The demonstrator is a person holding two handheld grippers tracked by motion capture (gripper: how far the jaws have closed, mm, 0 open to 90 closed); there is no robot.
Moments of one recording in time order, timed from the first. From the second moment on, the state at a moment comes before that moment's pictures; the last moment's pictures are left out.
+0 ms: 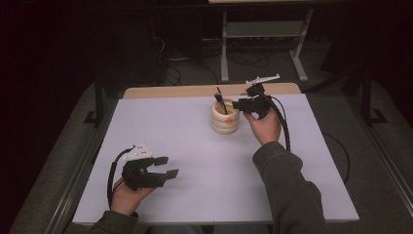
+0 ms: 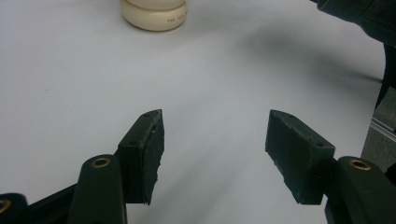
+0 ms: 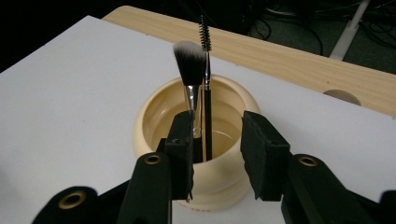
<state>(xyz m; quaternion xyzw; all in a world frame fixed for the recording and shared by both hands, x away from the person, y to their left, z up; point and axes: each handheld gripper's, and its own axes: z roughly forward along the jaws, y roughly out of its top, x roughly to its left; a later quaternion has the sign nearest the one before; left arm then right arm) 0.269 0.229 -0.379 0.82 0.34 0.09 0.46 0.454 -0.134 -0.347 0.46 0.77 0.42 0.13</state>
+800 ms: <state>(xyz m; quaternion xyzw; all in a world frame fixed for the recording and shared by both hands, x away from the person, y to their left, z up) 0.267 0.231 -0.376 0.82 0.34 0.09 0.46 0.429 -0.160 -0.344 0.44 0.77 0.45 0.10</state>
